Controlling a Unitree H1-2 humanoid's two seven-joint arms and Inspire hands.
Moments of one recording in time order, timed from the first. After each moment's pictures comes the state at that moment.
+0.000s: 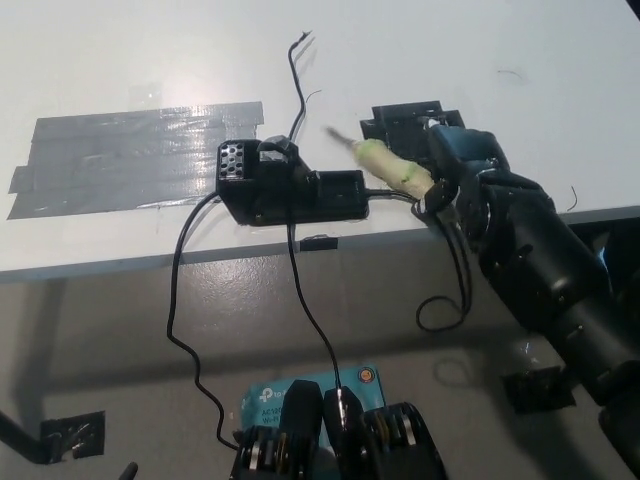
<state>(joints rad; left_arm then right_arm) 0.05 0.34 0.01 0.53 -0.06 -0.04 -0.40 -0.96 -0.19 0.50 0.75 -0.77 0.39 0.19</state>
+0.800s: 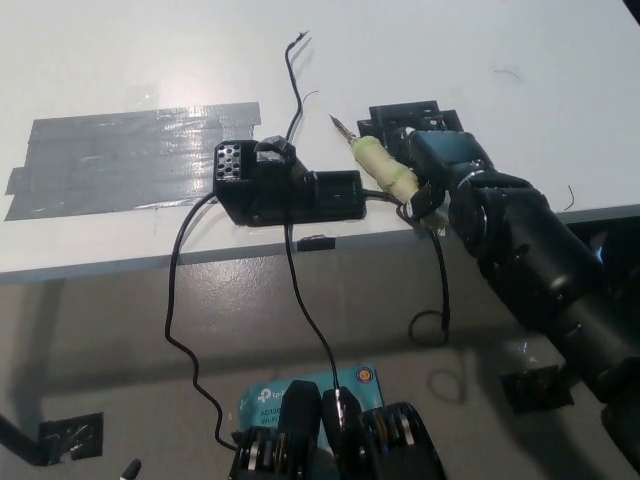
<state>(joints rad) 0.04 0.34 0.01 0.53 -0.05 -0.03 -0.38 -0.98 -0.20 0.55 0.75 -0.76 0.31 0.27</state>
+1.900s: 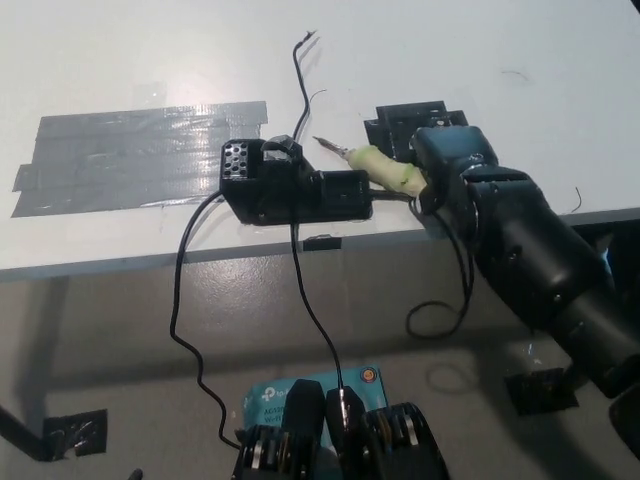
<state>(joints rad) 0.05 0.34 -0.01 0.54 -0.05 -0.03 -0.38 -0.99 -0.24 0.62 0.65 -0.85 0.42 0.31</state>
